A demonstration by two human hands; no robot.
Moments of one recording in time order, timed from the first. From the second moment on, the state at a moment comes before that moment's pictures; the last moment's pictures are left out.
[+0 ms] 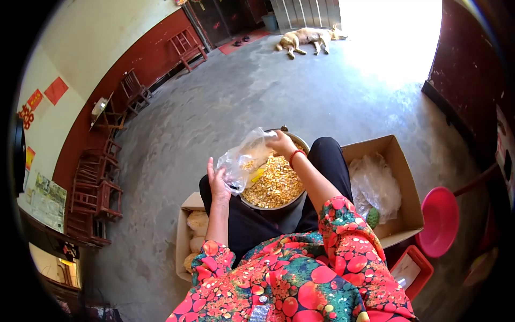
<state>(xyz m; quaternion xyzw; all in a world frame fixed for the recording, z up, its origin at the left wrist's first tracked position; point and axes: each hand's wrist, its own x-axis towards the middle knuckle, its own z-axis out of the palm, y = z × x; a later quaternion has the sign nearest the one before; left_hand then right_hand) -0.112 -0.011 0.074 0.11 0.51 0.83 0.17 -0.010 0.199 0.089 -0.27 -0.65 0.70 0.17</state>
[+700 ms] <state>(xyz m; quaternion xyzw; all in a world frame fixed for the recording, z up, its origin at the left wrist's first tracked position) -0.071 -0.009 0.029 0.38 0.70 0.54 0.27 0.010 0.185 0.006 -0.22 -0.50 0.81 0.20</state>
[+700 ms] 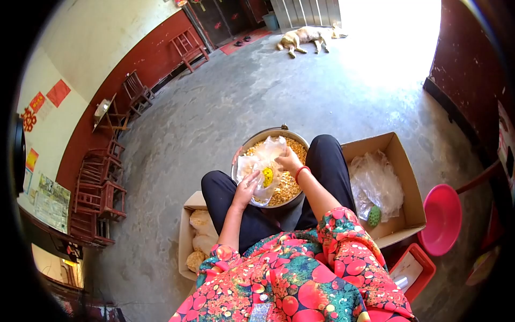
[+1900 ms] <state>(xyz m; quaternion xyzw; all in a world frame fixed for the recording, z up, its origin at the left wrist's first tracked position) -0.037 0.001 0.040 0.48 0.79 0.38 0.01 0.039 0.158 -0.032 -0.30 -0.76 0.55 0.17</state>
